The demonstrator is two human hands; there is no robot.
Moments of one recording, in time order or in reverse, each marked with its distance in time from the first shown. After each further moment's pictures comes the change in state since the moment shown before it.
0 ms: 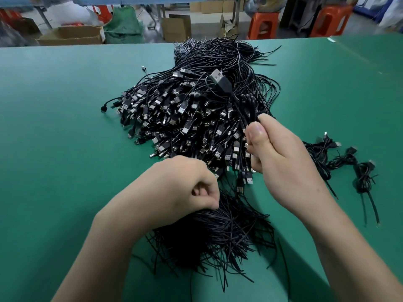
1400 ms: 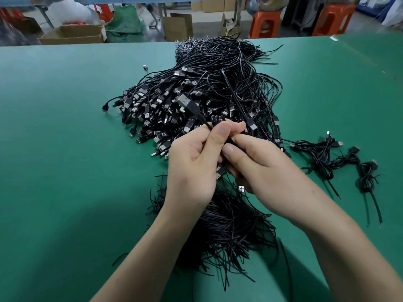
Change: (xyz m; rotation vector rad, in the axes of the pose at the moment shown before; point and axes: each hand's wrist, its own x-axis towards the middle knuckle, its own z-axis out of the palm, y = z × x) left_hand 0.032 0.032 0.039 -1.026 0.814 0.113; right_hand -0.001 -0.006 0.011 0.019 -0.336 0.088
